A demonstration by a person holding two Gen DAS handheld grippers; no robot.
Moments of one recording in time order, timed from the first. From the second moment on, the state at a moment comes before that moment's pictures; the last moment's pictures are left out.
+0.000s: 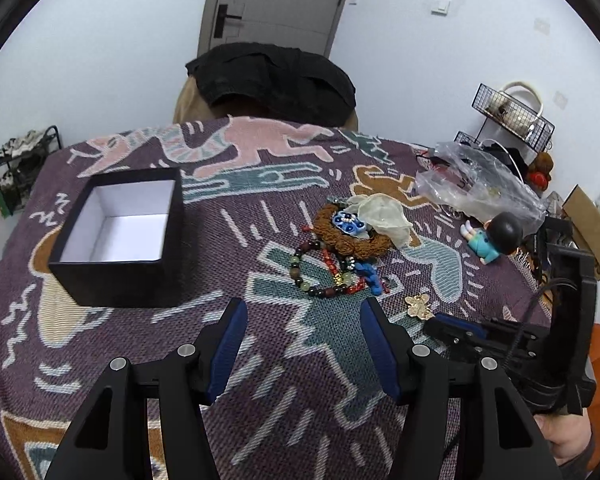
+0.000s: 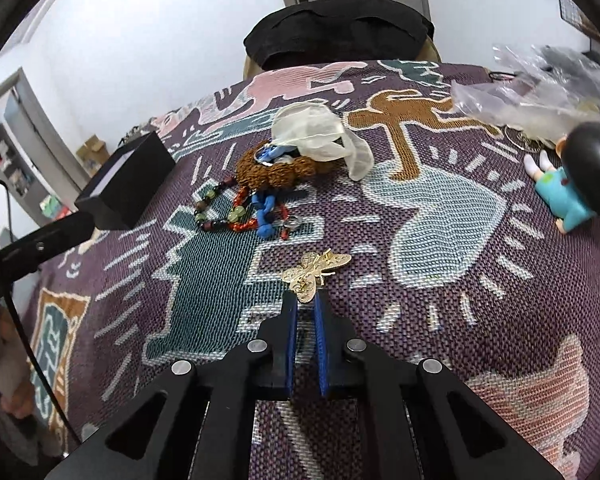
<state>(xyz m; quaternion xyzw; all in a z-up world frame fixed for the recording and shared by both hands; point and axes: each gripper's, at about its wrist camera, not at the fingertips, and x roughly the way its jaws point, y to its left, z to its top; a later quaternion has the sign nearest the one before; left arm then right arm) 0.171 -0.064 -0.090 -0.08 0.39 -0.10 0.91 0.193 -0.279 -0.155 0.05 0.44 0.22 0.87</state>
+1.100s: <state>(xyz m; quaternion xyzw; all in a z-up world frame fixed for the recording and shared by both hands) 0.242 -0.074 -0.143 -0.08 0.46 -0.09 0.88 0.200 -0.282 -0.155 0.04 0.46 0.20 0.87</state>
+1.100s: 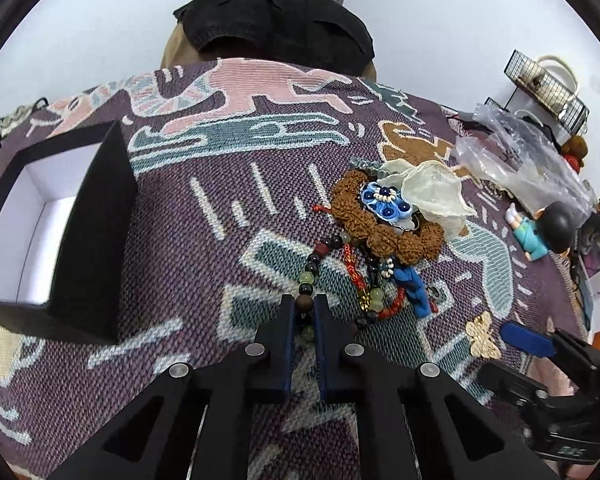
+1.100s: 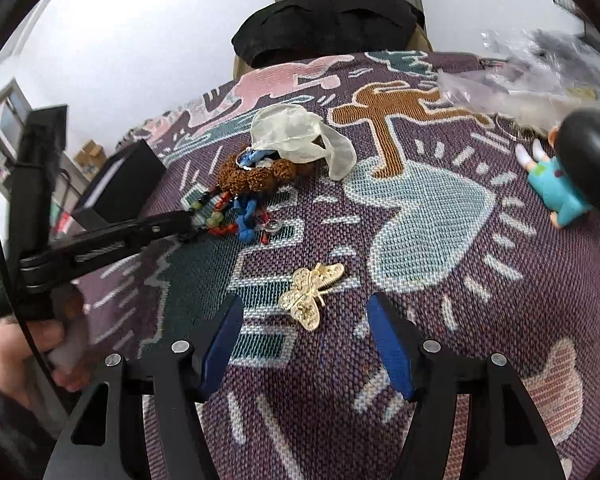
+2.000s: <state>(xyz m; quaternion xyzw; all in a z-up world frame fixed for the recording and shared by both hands) 0.200 0.001 -0.030 -0.11 0.35 -0.07 0.93 0.207 -0.258 -0.137 0.00 0.45 0.21 0.87</state>
